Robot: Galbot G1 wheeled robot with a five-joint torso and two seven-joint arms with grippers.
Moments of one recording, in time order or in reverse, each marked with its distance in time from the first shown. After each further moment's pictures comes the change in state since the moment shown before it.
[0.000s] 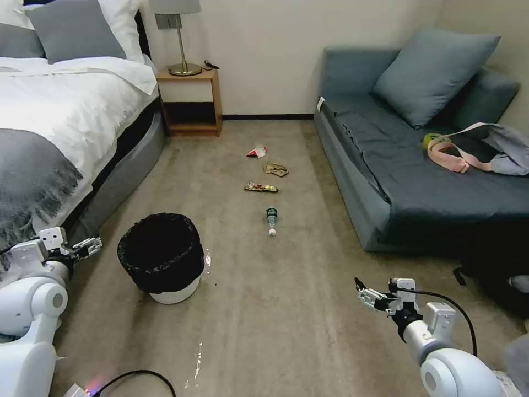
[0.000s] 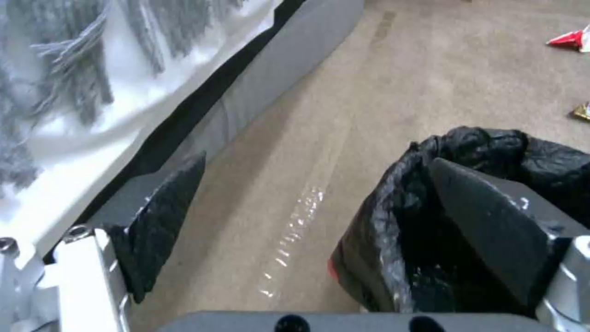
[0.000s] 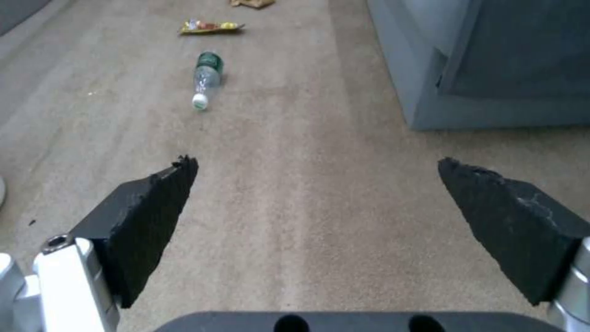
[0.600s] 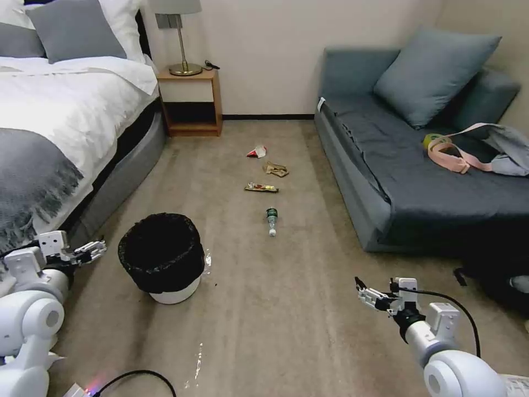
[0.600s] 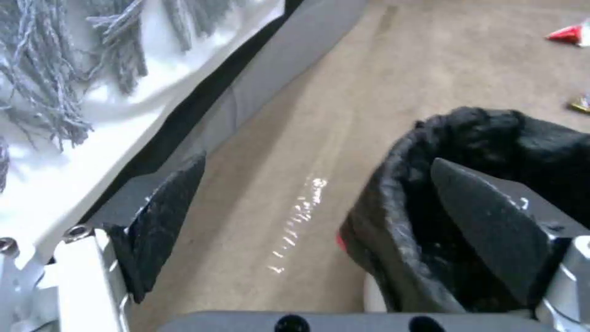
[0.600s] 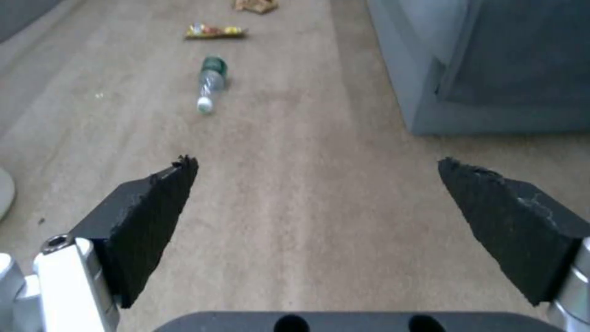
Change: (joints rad) left arm 0.103 -0.001 -0.065 -0.079 -0.048 0.005 -0.006; right arm -0.026 -0.001 0.007 0.046 0.003 -0.010 0.003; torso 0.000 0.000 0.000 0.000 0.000
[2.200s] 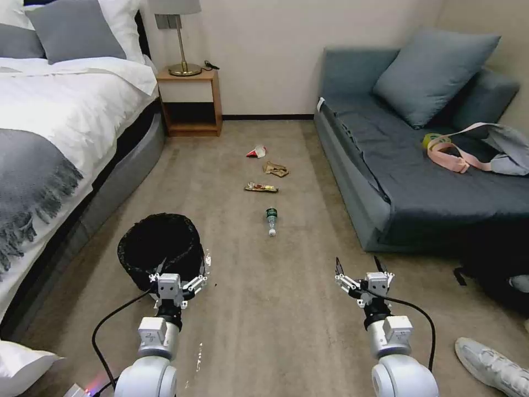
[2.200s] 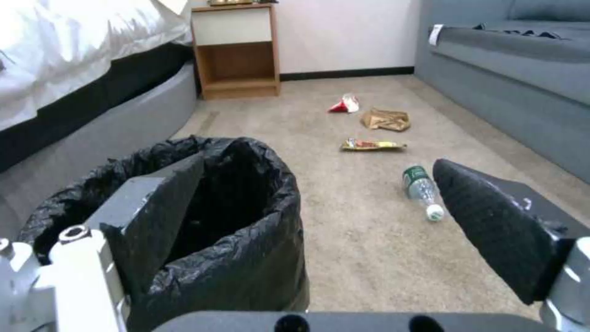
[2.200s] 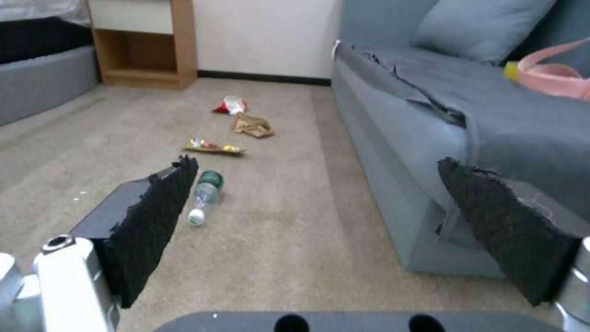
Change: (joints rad) left arm 0.253 -0.434 0.369 -0.077 0.652 -0.669 0.279; right arm 0.059 0.175 -0.139 -0.158 -0.363 0.494 0.020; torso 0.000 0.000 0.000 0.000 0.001
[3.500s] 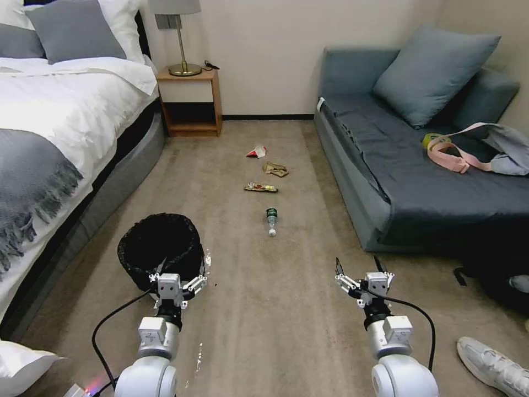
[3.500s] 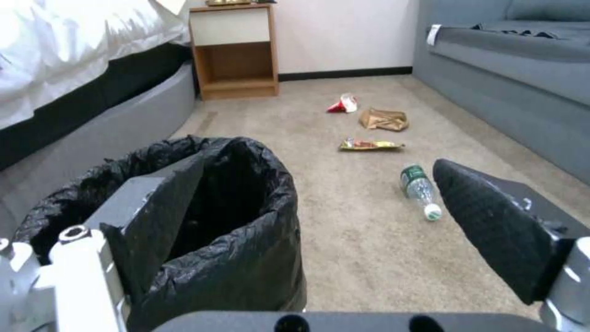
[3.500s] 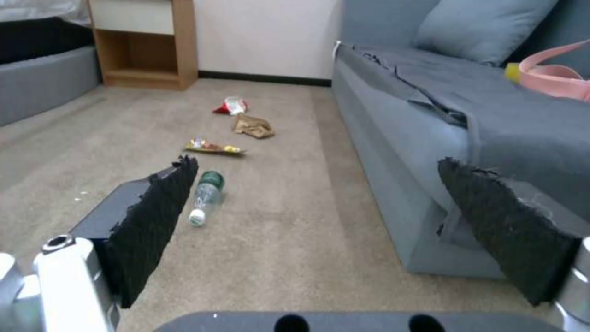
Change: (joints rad) left arm 0.001 -0.003 0.004 0.002 0.006 -0.006 0.003; right arm 0.000 0.007 -0.007 -0.008 -0.016 0.020 0.000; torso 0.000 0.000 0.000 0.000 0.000
